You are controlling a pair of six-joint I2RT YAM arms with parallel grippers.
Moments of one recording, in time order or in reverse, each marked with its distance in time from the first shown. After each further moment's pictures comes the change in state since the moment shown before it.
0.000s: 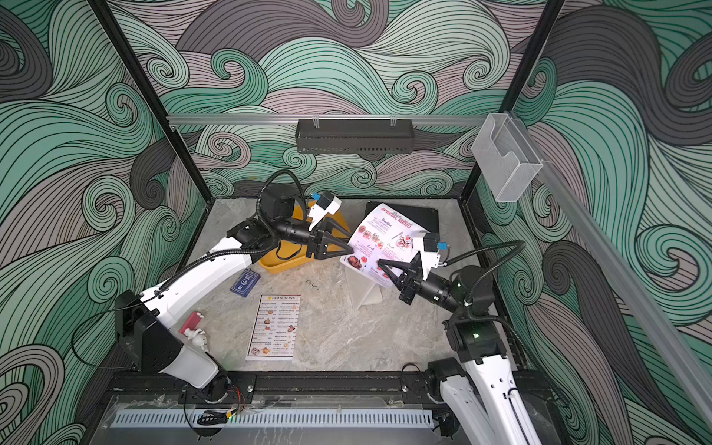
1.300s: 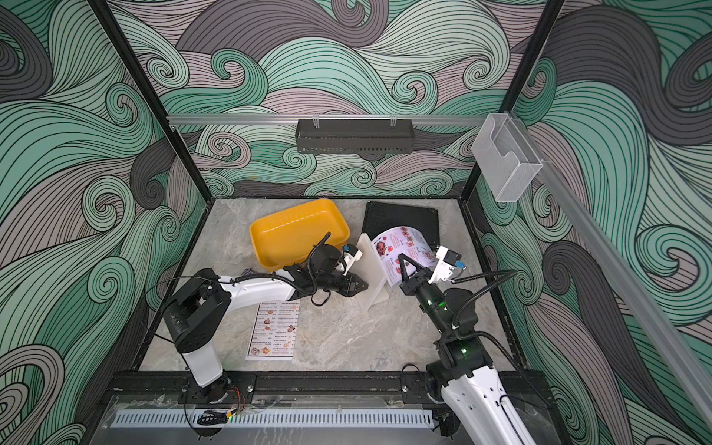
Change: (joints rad) left arm -0.227 0.253 -0.368 0.312 -0.598 -0.455; right arm 0.124 -0.128 -0.284 0.159 0.652 0.371
